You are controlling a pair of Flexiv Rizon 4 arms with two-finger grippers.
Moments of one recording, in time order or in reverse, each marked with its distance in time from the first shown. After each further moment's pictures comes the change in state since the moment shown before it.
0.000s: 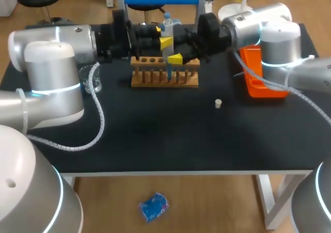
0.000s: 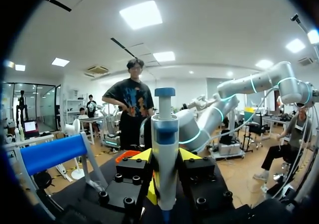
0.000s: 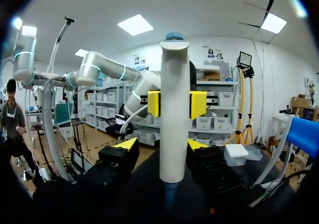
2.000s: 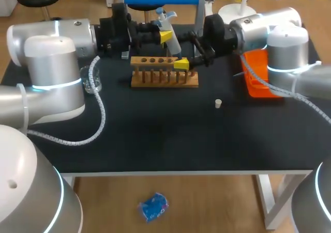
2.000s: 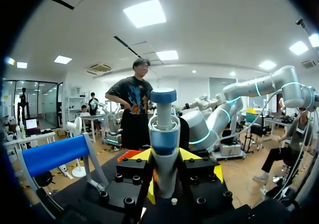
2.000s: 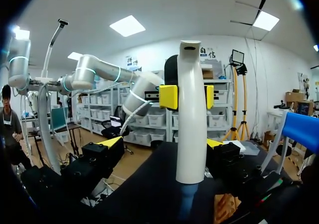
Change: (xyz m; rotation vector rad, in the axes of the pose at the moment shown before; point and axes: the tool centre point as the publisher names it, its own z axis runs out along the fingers) left arm -0.007 -0.008 0.003 -0.017 -0.011 -0.020; right arm 0.010 0.004 -0.005 -0.003 -0.056 0.038
